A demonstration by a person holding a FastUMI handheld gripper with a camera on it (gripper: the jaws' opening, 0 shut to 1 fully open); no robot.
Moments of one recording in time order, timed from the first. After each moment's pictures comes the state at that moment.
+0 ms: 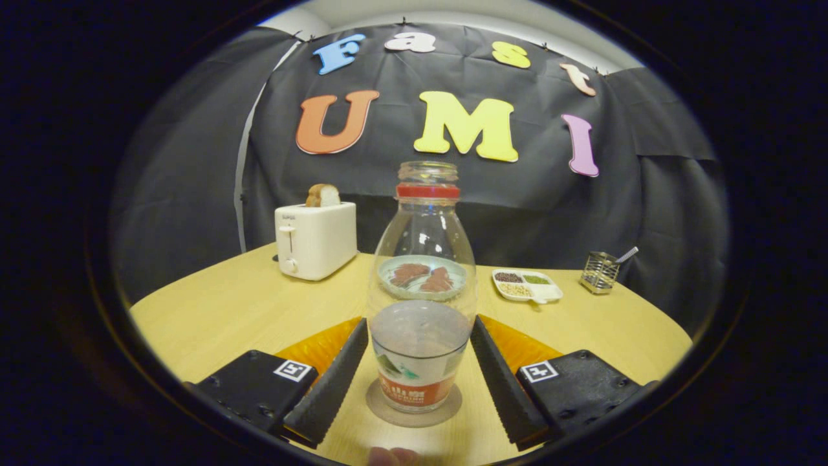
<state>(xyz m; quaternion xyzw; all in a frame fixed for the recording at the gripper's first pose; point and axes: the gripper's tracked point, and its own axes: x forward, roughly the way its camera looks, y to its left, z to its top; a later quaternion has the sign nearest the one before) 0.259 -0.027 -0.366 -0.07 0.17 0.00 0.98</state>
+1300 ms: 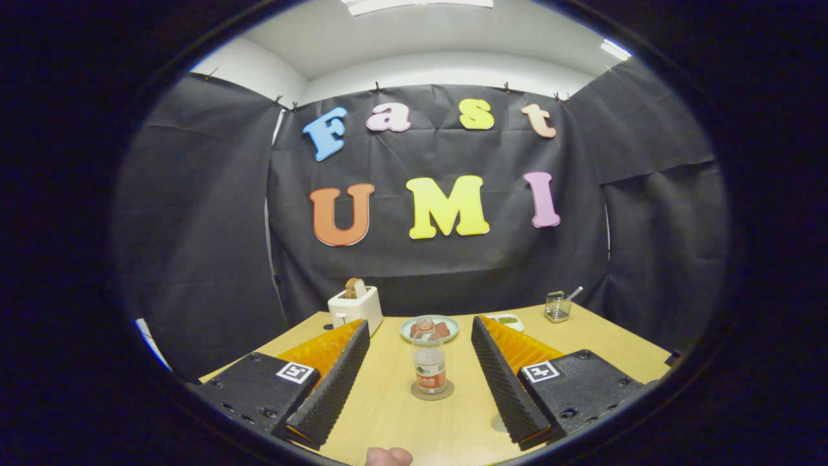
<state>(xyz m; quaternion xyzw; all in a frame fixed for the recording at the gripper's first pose) 0.055 -0.009 -0.127 0.00 0.06 0.00 1.00</state>
